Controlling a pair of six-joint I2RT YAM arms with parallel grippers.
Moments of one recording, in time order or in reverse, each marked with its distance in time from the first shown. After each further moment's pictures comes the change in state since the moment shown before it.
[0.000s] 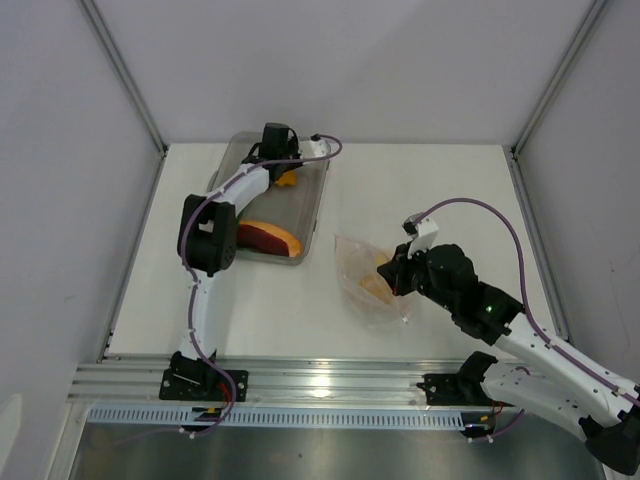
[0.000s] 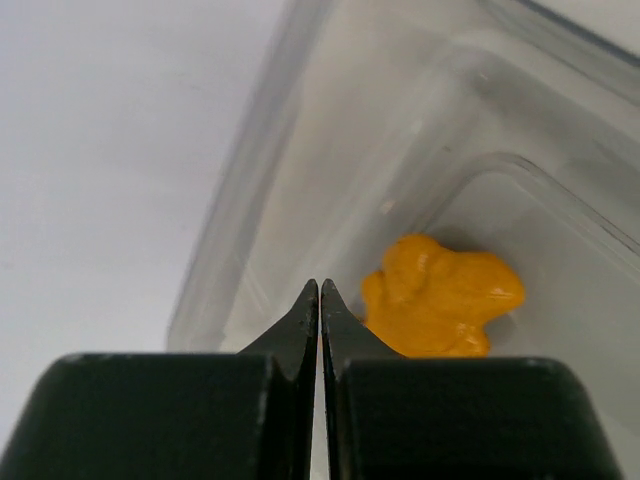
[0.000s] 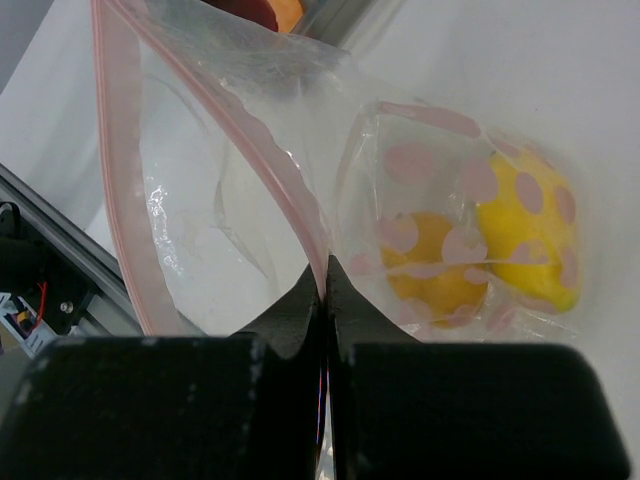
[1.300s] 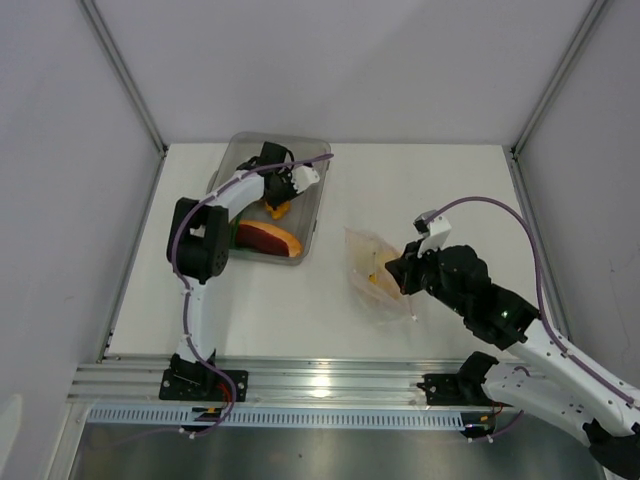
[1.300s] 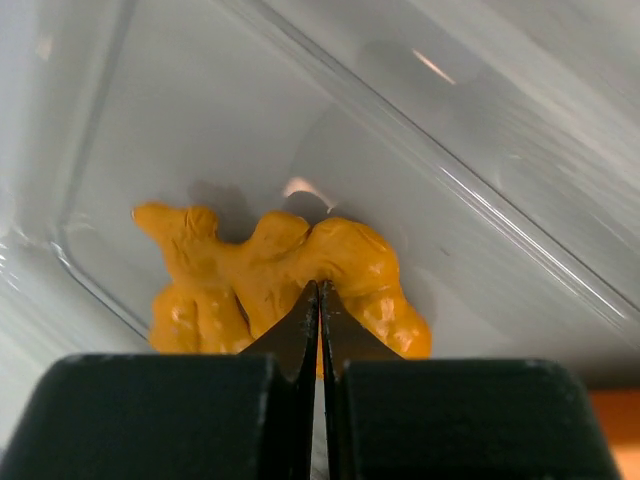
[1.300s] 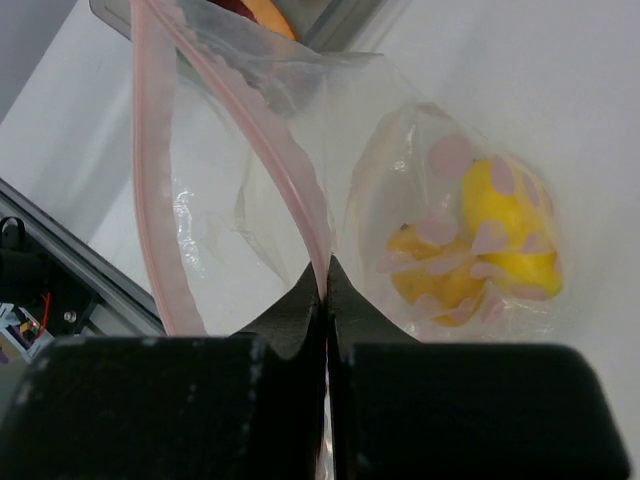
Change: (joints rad) left arm -0.005 -0.079 -0.135 -0.390 0.064 -0.144; right arm 0.014 -0.047 0.049 -0.076 0.048 -0.014
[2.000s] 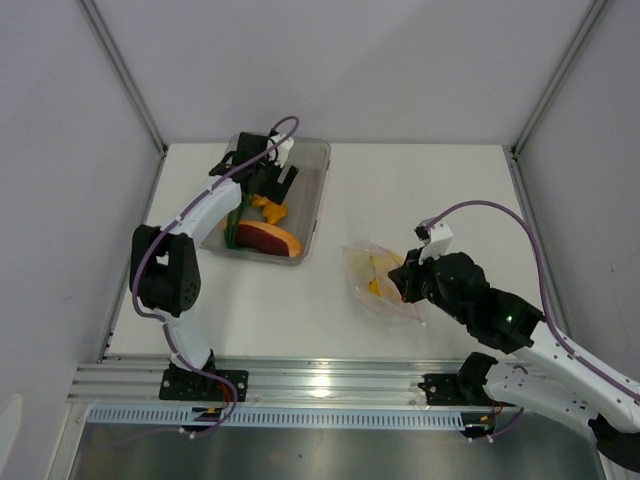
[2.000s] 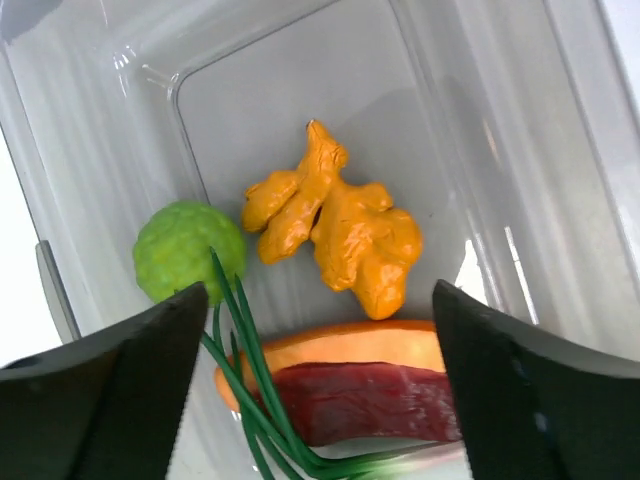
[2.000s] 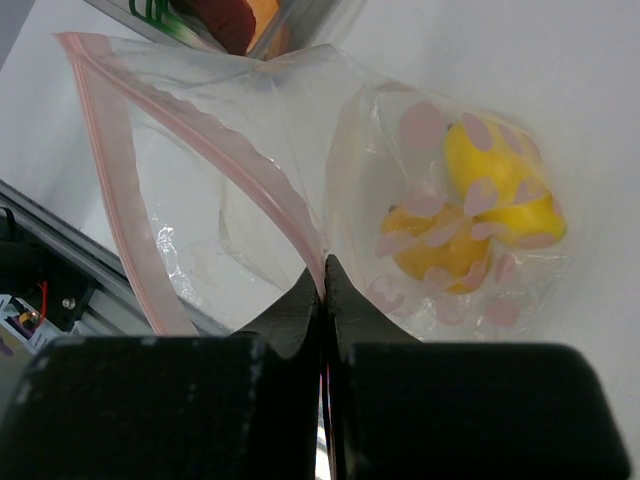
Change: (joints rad) left arm 0.000 -0.397 -0.277 0.122 -0.155 -0.527; right arm 0.088 -0.025 0.034 -0.122 0.115 0.074
